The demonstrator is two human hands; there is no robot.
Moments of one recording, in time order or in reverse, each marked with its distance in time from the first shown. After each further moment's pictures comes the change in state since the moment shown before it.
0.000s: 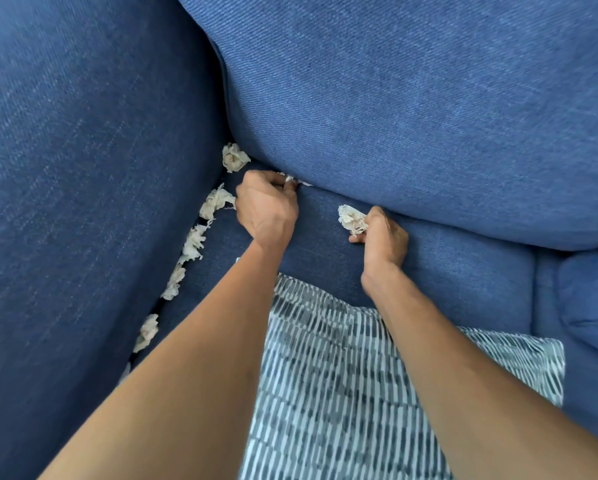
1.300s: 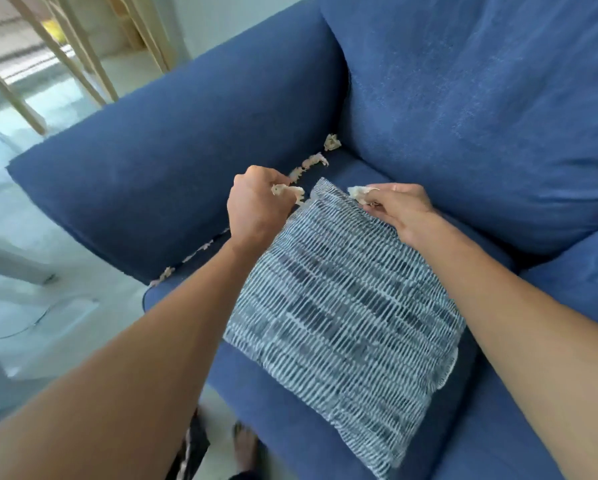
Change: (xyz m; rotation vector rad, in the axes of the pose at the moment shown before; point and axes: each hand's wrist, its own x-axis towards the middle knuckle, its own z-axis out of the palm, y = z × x) left_hand -0.248 -0.063 -0.217 0.020 0.271 0.182; right_hand -0.174 -0.038 -0.120 -0.275 -0.715 -0.241
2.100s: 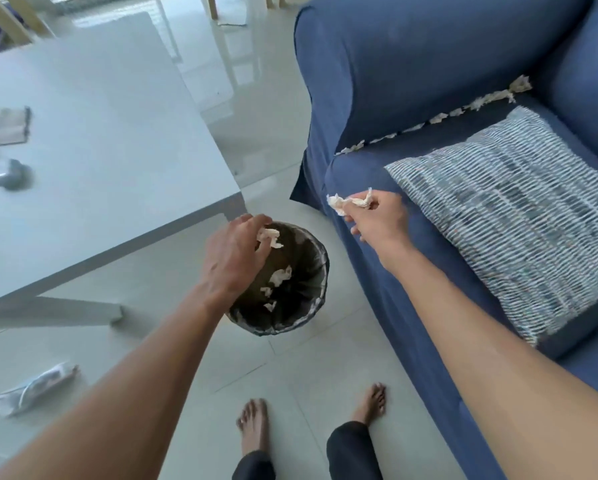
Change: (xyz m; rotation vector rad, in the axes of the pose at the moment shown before) left_hand -0.294 -0.295 -0.234 0.379 0.011 -0.039; right_hand -0.288 0.196 0.230 -0.552 -0.243 -0.275
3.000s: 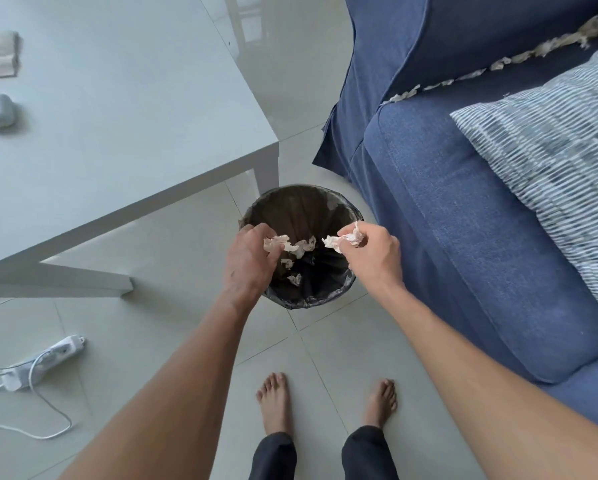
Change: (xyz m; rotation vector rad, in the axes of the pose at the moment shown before) left_hand -0.049 -0.100 0.090 -0.252 -0.124 -0.310; right_hand -0.070 0.083 0.101 -0.344 -0.064 -0.068
